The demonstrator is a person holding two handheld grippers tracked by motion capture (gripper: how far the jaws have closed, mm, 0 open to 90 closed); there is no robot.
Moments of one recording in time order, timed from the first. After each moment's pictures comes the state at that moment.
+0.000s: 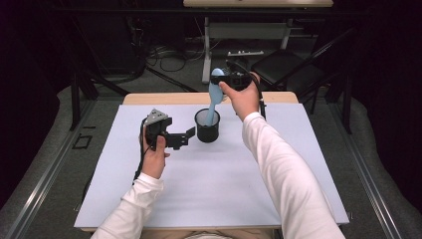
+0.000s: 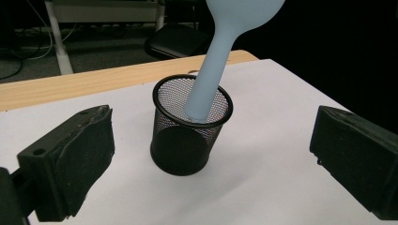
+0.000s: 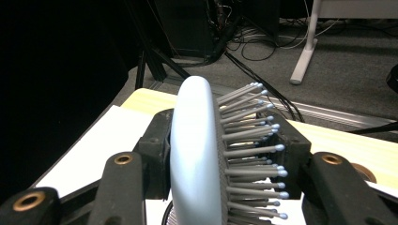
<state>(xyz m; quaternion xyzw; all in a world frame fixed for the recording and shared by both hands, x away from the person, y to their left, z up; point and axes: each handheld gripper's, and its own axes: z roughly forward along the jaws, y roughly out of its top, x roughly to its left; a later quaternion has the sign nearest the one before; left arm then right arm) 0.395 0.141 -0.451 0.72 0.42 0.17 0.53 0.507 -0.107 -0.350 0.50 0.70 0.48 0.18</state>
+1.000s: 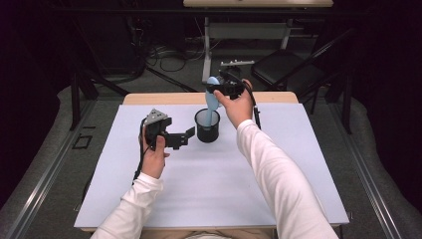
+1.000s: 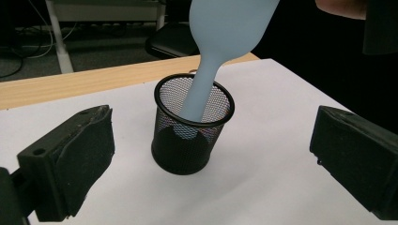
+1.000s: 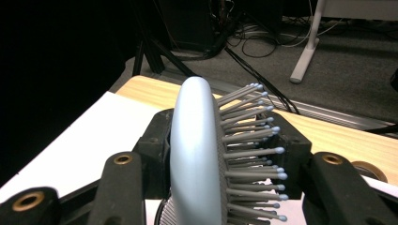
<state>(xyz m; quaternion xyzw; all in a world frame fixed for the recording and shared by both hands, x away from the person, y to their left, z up) 0.395 0.142 -0.452 0.72 0.43 0.17 0.53 0.508 -0.093 -0.379 0.48 0.71 0.47 0.19</state>
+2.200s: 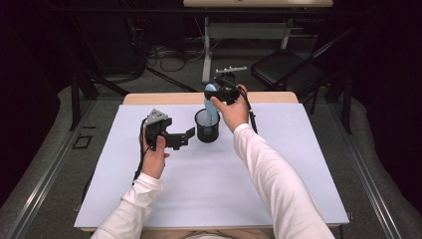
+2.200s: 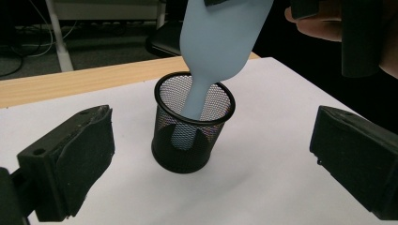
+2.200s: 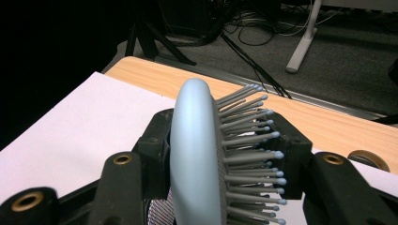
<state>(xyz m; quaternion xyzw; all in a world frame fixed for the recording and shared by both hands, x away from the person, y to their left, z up) 0.396 0.142 -0.453 0.72 0.43 0.17 0.53 0.512 -0.084 -0.401 0.48 0.73 0.44 0.20</state>
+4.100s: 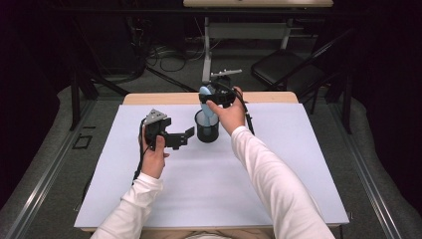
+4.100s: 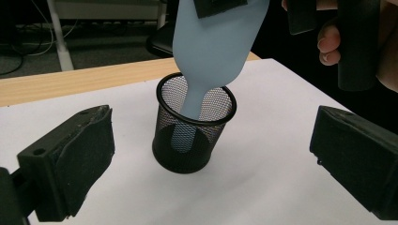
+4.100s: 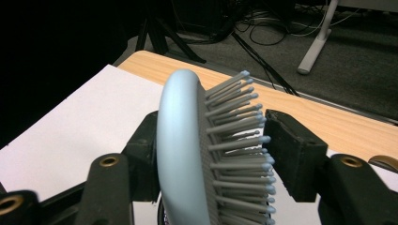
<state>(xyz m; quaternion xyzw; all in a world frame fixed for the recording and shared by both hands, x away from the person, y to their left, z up) 0.396 0.143 -0.453 0.71 0.43 0.16 0.53 0.508 -0.073 -0.407 0.46 0.74 0.45 0.18</state>
